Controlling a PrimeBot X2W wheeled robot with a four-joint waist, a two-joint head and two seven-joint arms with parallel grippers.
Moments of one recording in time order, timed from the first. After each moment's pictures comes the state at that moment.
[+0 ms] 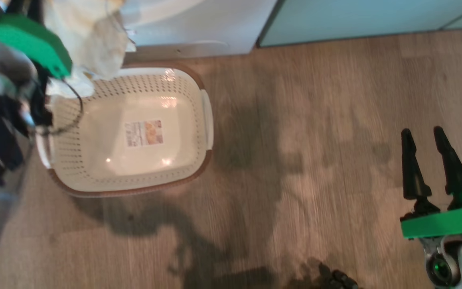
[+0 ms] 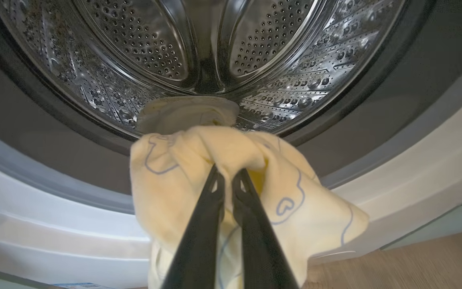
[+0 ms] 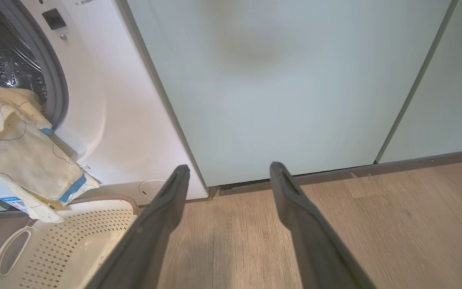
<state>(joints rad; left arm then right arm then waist) -0.80 0.48 -0.24 0.31 -0.45 0.18 0.02 -0.15 -0.03 0.01 0.07 0.28 0.13 -0.25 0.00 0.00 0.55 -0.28</state>
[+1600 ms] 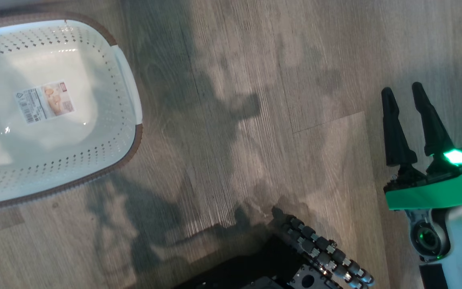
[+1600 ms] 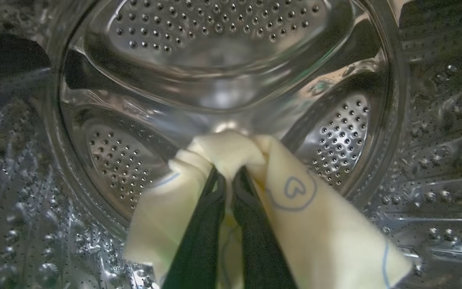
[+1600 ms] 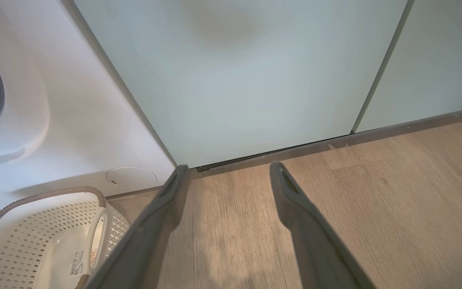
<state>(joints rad) -1.79 0.65 -0.35 0.70 -0.23 0.04 -0.08 -0.29 -0.03 0.14 0.05 0.43 0.13 -0.26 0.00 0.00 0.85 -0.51</state>
